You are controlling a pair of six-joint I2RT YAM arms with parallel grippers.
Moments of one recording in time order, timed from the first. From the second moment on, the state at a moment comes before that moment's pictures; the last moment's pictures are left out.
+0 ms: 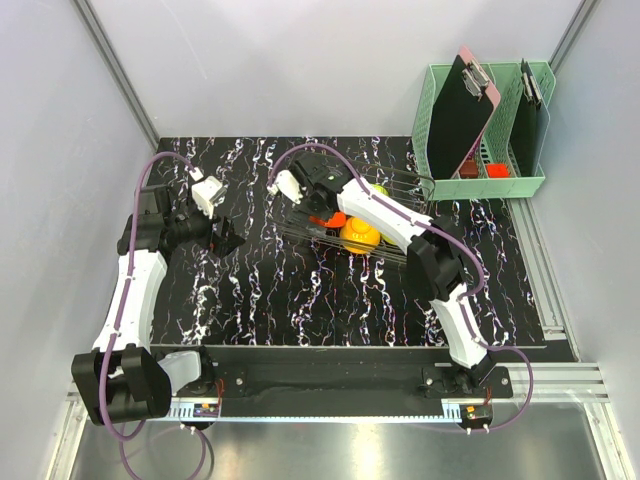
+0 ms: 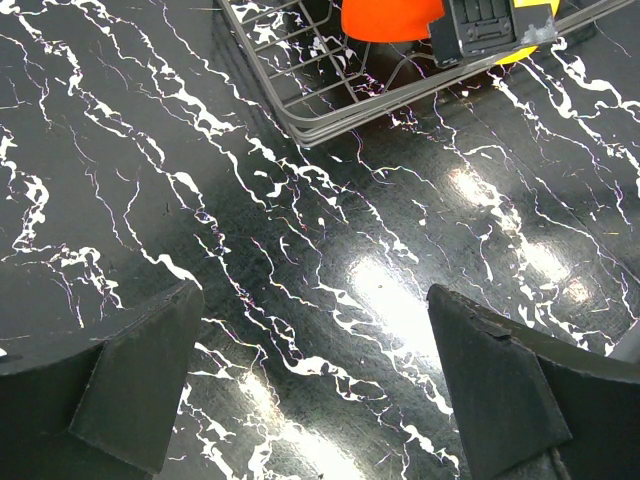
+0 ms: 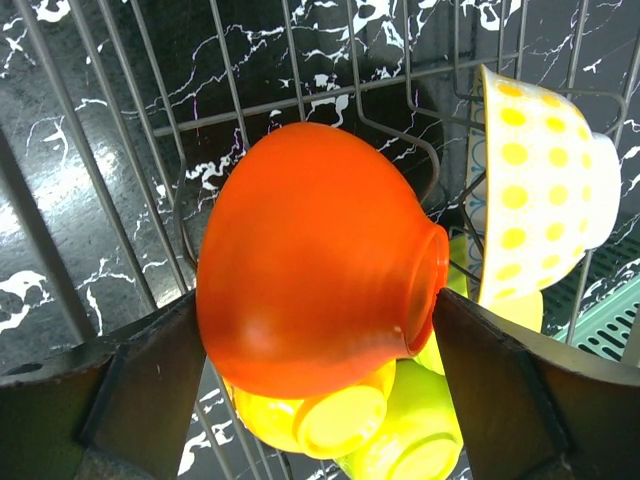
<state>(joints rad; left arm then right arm) 0.13 1.13 0.95 -0.57 0.78 0.50 0.77 2.22 2.05 -0.86 0.17 -0.50</state>
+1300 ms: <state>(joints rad) -0.13 1.81 1.50 -0.45 0.50 0.35 0.48 1.76 1.67 -0.75 0.38 -0.50</state>
